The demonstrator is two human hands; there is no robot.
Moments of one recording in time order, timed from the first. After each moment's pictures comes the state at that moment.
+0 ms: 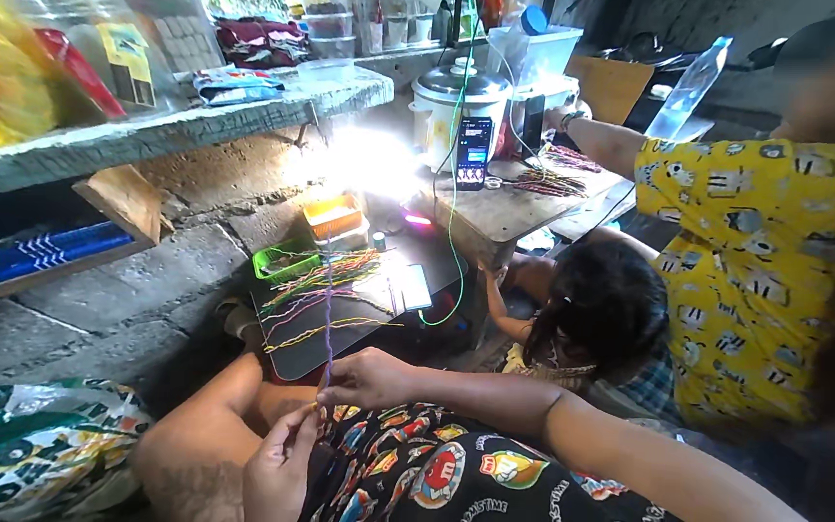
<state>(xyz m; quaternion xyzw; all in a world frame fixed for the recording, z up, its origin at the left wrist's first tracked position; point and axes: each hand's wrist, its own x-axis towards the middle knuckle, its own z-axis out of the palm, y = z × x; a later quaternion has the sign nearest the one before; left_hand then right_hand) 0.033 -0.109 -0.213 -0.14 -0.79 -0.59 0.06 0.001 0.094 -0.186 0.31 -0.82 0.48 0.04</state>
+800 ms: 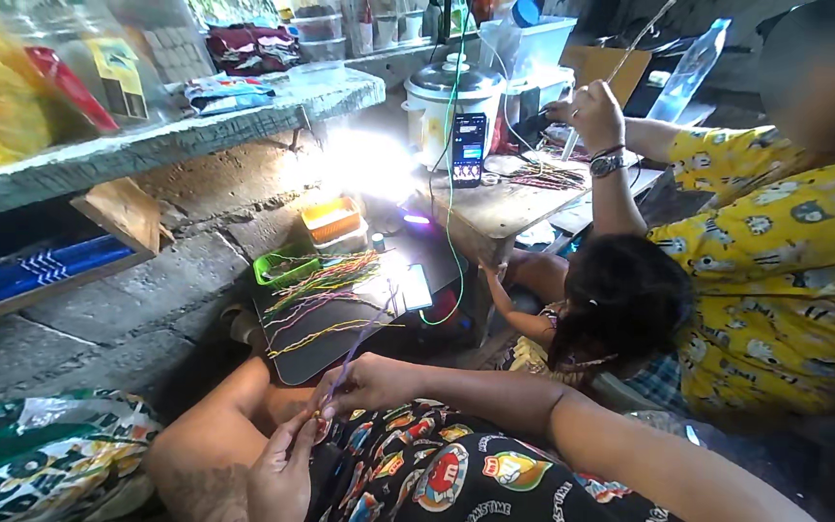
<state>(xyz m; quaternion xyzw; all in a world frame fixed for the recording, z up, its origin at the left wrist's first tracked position) 0.030 -0.107 -0.217 -0.14 -0.80 -0.58 0.10 0.000 0.098 -0.182 0.33 -0.75 0.57 -0.08</state>
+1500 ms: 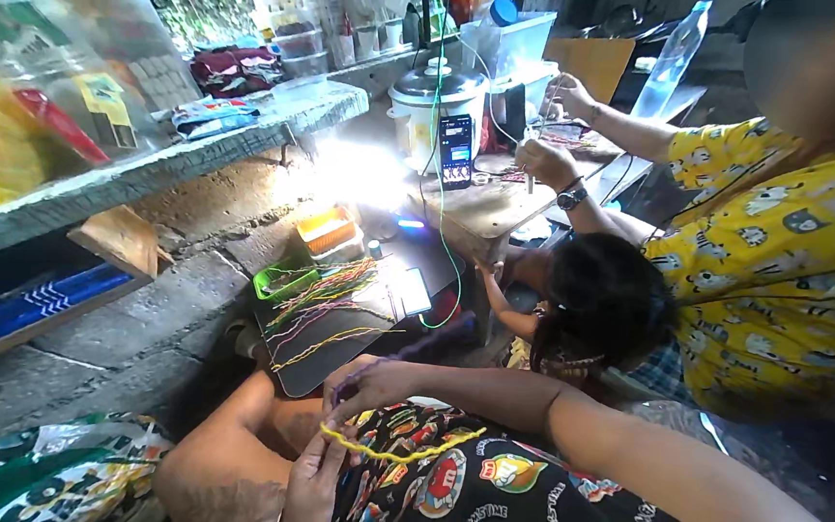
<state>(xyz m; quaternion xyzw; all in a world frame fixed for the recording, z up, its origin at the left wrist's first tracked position) 0.041 -0.094 -0.225 -0.16 -0.67 -0.72 -0.10 -0.010 0.106 -0.188 0.35 -0.72 0.60 -0.05</state>
